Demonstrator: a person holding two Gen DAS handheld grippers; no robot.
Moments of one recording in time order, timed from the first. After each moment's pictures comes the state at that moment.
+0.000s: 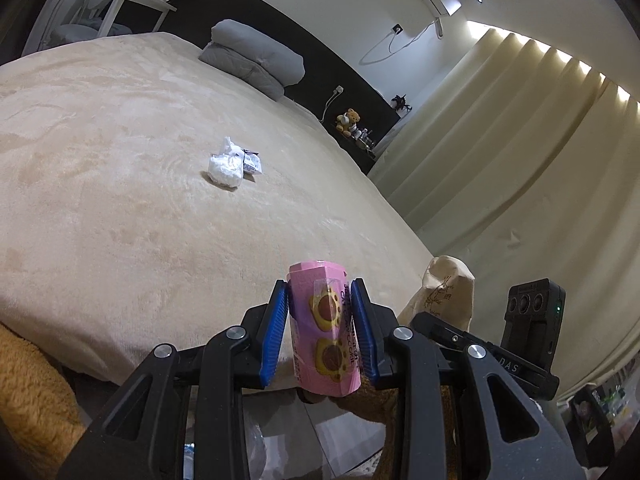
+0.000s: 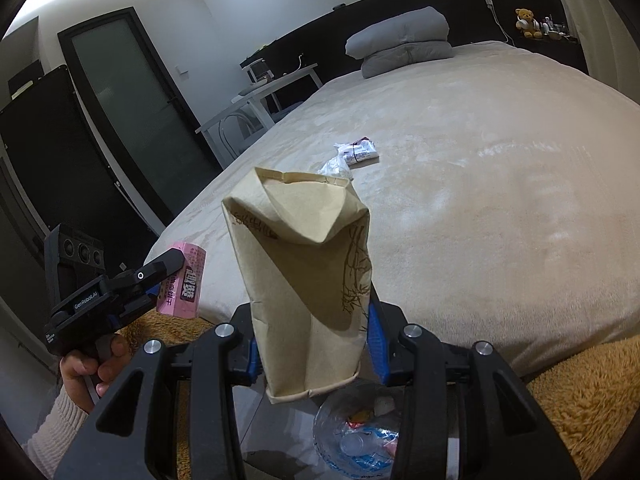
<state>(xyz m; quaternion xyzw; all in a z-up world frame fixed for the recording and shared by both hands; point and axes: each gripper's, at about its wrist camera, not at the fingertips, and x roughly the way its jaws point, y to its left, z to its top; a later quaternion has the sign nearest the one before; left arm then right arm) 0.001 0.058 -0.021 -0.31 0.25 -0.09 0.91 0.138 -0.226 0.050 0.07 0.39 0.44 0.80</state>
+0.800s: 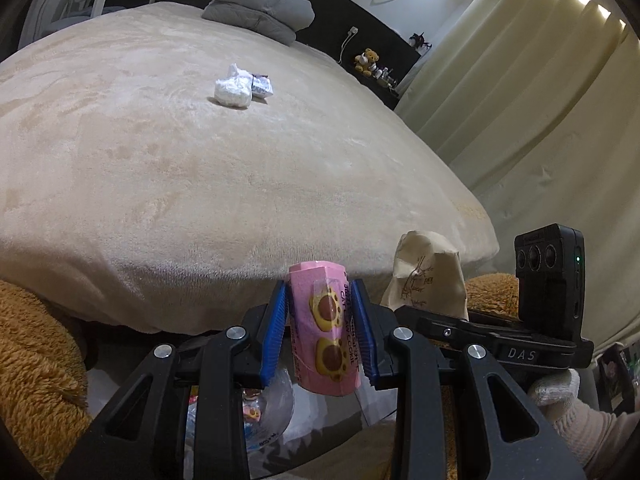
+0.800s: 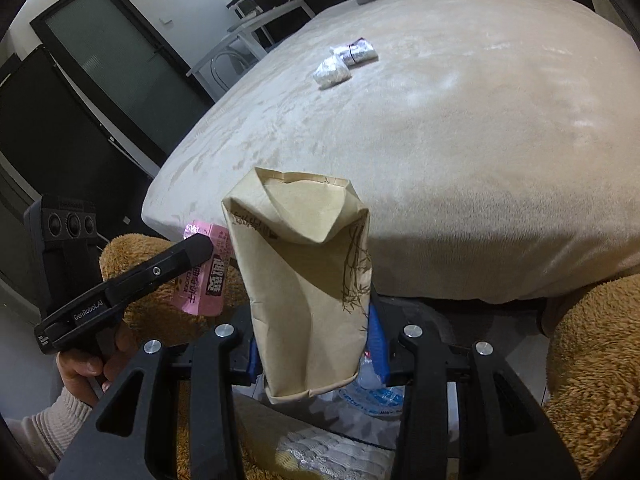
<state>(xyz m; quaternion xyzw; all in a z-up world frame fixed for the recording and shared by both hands) 0.006 0.015 -0.067 -0.25 0.36 -0.07 0.89 0.120 -0.207 -0.013 0.03 0.52 0.44 0.73</state>
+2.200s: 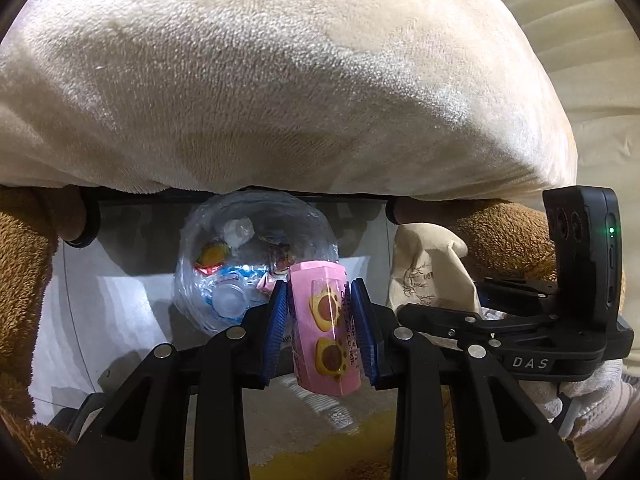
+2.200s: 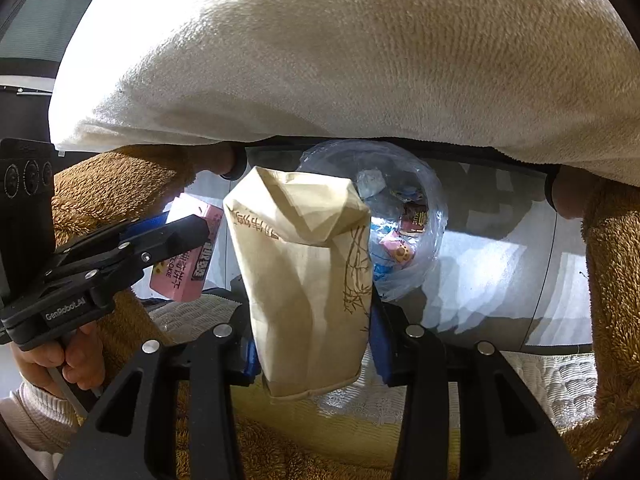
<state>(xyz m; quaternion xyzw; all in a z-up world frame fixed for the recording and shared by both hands) 0.055 0.021 -0.199 -0.29 0.61 -0.03 0.74 0.134 -0.170 -0.149 -0.06 0.74 0.35 0.58</state>
